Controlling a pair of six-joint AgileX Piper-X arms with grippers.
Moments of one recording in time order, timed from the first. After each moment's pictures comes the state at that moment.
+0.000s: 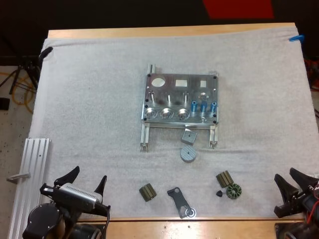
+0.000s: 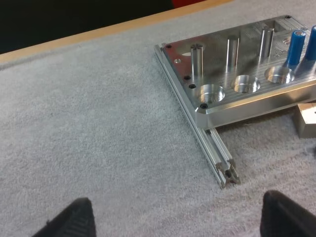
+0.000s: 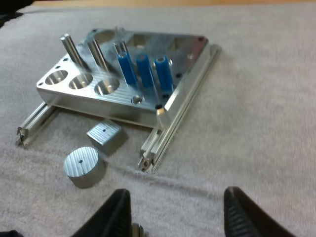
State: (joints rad) left arm -0.23 -0.01 -0.53 1.07 0.06 -1.68; right arm 0.48 -0.01 -0.53 1.04 0.02 -1.69
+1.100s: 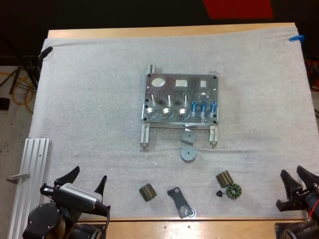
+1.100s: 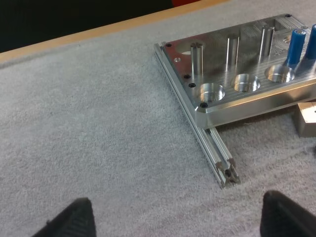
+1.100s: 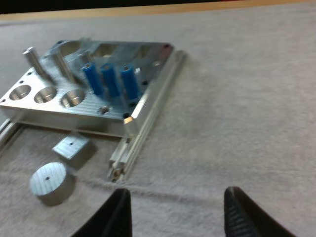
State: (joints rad) left arm -0.23 -0.01 -0.53 1.07 0.06 -1.68; right arm 0.34 -0.01 -0.53 1.04 0.02 -1.70
